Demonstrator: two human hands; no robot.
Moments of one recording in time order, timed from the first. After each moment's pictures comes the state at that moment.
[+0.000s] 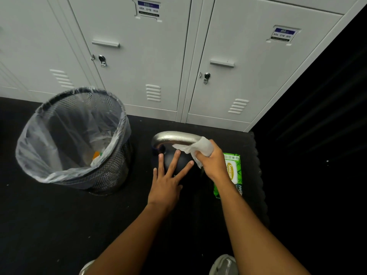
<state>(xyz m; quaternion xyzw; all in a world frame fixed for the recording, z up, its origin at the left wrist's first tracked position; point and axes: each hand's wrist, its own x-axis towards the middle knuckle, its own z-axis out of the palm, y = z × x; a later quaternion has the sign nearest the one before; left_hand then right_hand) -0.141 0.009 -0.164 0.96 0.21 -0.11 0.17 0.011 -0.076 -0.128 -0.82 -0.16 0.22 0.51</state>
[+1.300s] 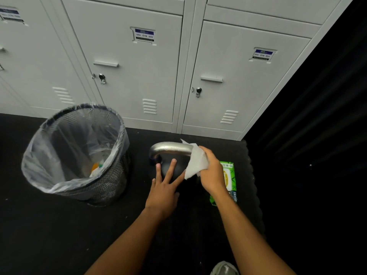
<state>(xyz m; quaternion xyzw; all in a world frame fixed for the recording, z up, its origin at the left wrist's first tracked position) -0.139 0.012 -0.145 0.95 0.20 -0.12 0.22 -0.005 -0.089 -0.111 -0.82 -0.17 0.18 0.52</state>
